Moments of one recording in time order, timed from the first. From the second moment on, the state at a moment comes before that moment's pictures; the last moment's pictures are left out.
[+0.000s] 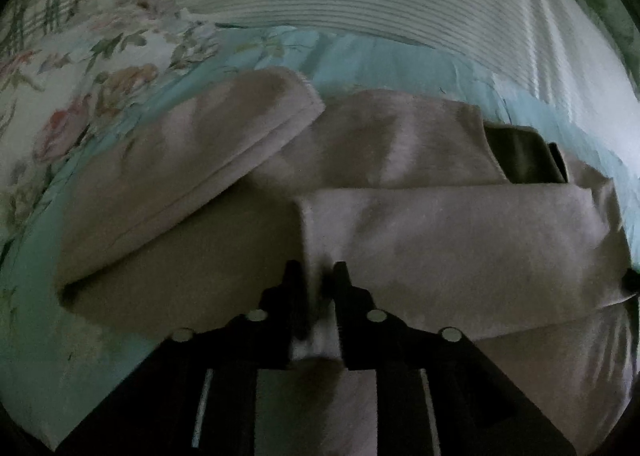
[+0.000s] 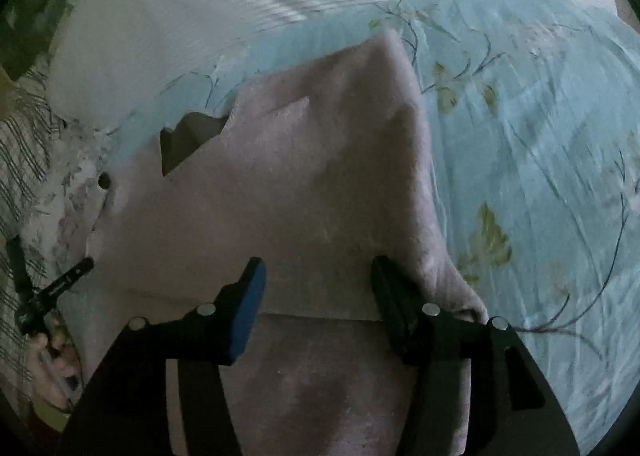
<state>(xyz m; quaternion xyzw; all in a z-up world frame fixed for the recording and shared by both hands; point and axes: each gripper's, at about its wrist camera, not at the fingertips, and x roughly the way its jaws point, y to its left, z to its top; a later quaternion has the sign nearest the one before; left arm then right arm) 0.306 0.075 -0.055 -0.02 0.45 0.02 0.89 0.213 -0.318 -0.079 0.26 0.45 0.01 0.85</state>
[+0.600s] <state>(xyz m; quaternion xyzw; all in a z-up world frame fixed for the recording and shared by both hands) 0.380 0.102 -0.051 0.08 0.44 0.09 0.89 0.167 -0.210 -0.051 0.31 0.45 0.15 0.82</state>
